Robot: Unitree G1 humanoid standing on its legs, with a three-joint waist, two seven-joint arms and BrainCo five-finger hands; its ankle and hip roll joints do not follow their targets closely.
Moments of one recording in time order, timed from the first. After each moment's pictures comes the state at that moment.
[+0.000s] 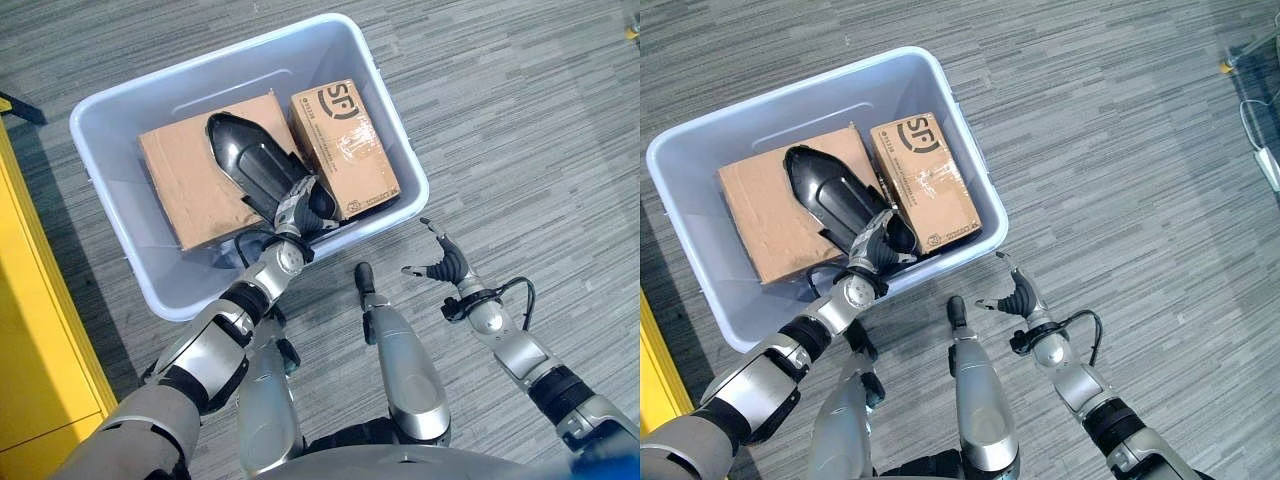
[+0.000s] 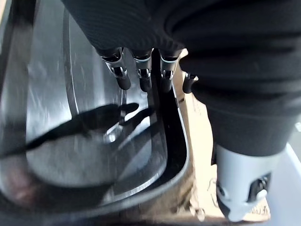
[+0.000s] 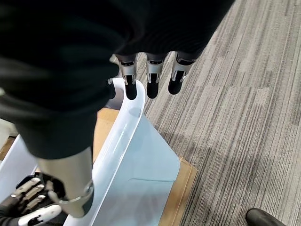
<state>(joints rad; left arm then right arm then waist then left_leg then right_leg) -0.77 0.30 -0.63 0.95 0.19 -0.12 0.50 -0.24 -0.54 0.52 0.25 -0.01 -0.07 -0.32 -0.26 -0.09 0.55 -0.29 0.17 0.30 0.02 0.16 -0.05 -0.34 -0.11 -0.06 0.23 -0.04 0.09</state>
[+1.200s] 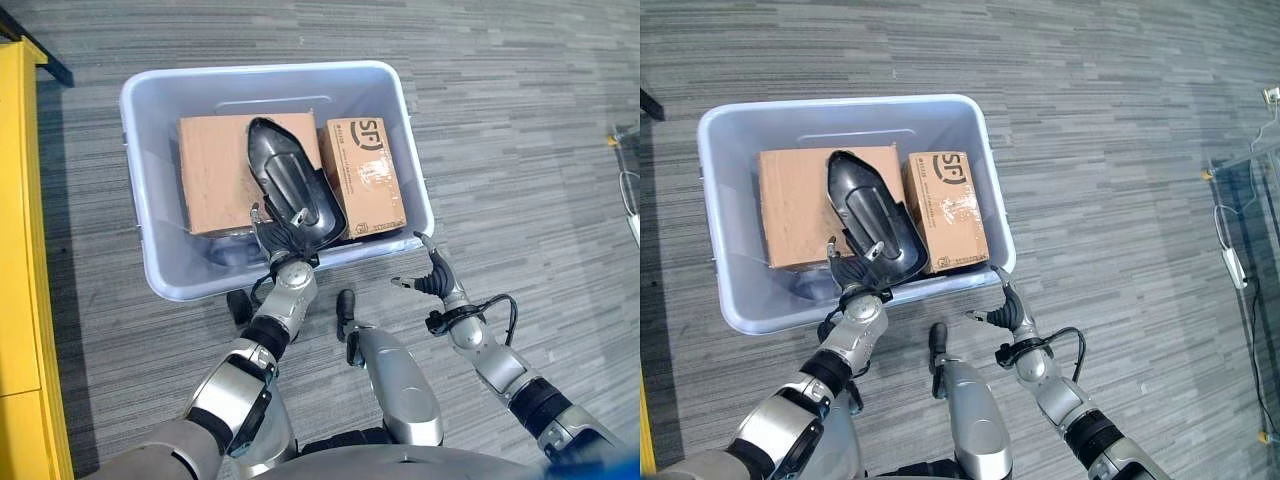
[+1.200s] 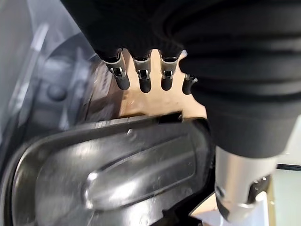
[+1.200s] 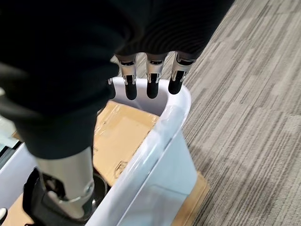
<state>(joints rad) -0.59 0.11 -0.33 0.82 -0.49 -0.24 0.87 -0.22 -0.43 0.57 0.32 -0.02 -0.05 -0.43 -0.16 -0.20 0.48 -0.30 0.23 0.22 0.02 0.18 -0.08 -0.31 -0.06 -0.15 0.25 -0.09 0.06</state>
